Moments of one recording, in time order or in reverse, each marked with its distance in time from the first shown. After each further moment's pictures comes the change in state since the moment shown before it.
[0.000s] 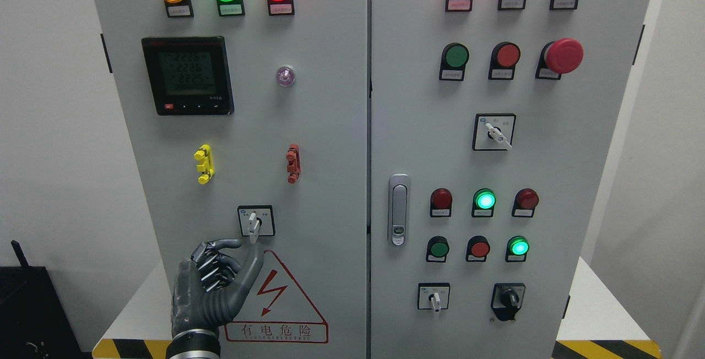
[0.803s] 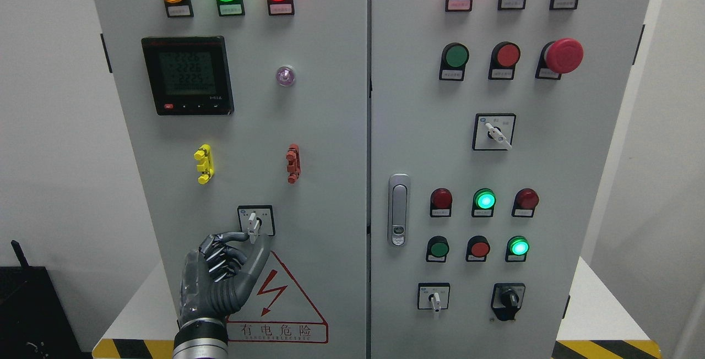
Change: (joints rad) left arm -0.042 -0.009 -0.008 0.025 -0.005 0.037 0.005; right arm 0.000 0.000 0.000 0.000 0.000 0.000 0.000
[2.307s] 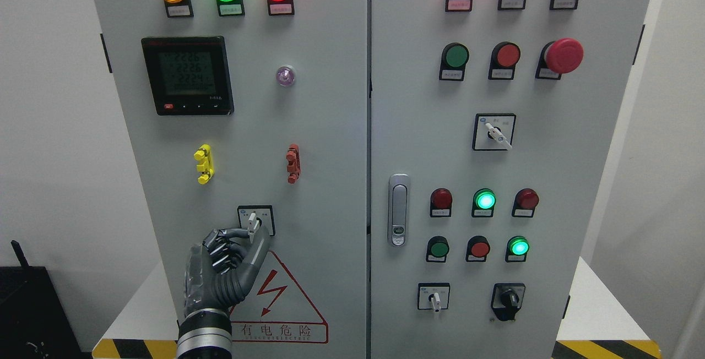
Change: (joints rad) left arm -0.035 -0.007 0.002 0.026 0.000 0.033 0.011; right arm 0.000 0.000 0.000 0.000 0.000 0.000 0.000
